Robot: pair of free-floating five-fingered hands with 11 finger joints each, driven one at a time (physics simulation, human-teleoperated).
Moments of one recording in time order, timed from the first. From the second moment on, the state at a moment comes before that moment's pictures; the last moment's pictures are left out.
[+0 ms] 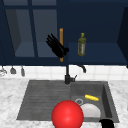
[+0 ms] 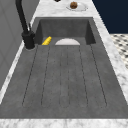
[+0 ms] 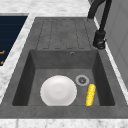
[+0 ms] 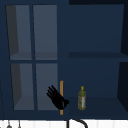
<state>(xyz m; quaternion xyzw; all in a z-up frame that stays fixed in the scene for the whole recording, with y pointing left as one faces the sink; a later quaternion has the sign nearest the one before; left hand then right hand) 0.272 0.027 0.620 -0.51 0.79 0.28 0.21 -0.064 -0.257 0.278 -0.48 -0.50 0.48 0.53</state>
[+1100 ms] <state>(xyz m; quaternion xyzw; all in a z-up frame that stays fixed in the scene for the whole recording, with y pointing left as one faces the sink) 0.265 0.034 0.590 -0.44 0.86 0.19 0.20 -0.064 -0.257 0.278 -0.48 -0.50 0.48 0.53</state>
